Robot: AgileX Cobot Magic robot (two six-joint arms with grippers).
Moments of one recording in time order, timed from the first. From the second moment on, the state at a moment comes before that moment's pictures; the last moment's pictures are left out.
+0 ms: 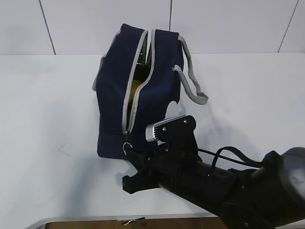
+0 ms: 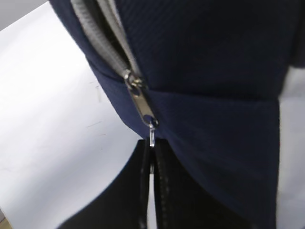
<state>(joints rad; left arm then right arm) -0.14 1.45 -1.71 -0.52 1.26 0.23 0.77 1.96 -0.65 0.03 -0.85 0.26</state>
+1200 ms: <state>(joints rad) -0.14 1.45 -1.71 -0.49 1.26 0.23 0.77 1.56 -0.70 -0.11 -0.32 0.32</state>
